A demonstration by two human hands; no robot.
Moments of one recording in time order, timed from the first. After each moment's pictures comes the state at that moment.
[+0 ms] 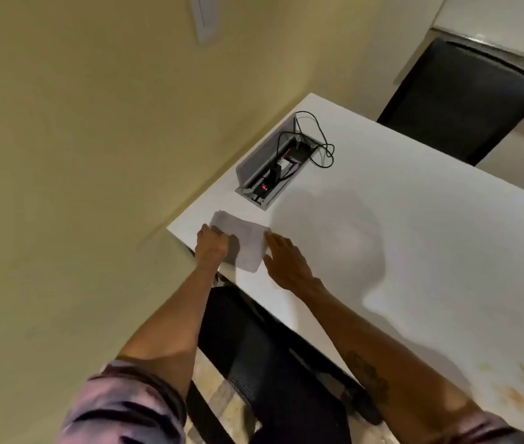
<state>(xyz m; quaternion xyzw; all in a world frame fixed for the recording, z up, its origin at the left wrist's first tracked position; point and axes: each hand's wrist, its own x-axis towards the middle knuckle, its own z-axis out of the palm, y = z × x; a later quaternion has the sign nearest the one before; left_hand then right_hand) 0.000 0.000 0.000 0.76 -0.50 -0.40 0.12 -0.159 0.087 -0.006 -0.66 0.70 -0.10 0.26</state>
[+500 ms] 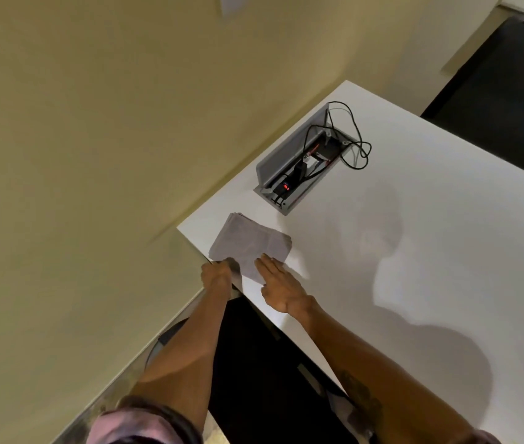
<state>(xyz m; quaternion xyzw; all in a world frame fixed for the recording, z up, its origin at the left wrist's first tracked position) 0.014 -0.011 -0.090 0.83 -0.23 -0.47 0.19 -0.138 0.045 -0.103 -0.72 0.61 0.02 0.32</state>
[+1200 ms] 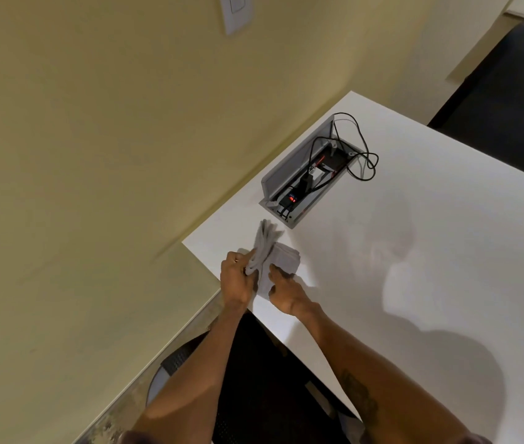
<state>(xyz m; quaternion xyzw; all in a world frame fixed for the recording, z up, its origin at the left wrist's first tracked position) -0.006 -0.009 -0.085 0.68 -0.60 -0.34 0.26 -0.135 0.013 -0.109 -0.57 0.70 -0.02 0.44</state>
